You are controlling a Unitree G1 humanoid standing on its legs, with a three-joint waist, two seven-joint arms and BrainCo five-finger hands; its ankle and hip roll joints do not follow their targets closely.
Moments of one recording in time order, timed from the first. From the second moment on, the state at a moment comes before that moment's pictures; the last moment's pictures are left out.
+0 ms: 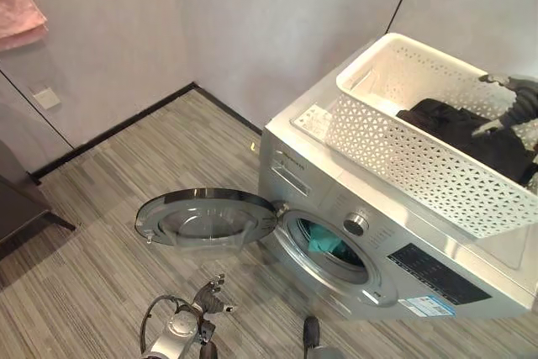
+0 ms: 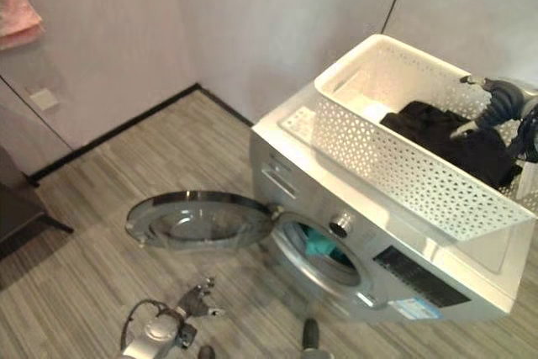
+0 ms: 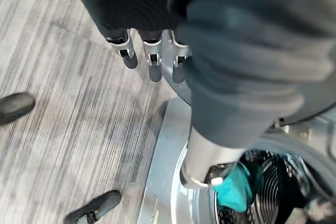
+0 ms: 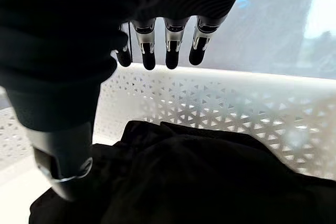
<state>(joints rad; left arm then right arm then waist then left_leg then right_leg) 0.00 0.29 -0.34 0.76 -0.08 -0.02 -0.05 -1.01 -1.34 0.81 0.61 0.02 0.01 0.23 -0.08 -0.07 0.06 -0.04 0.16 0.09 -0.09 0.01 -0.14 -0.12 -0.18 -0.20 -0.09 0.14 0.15</state>
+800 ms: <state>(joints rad) -0.01 0.36 -0.38 0.69 -0.11 -0.03 -0.06 -0.90 -1.32 0.76 0.80 -0.18 -0.02 0.36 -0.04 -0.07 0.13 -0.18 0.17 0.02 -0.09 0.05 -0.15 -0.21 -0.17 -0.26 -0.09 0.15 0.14</state>
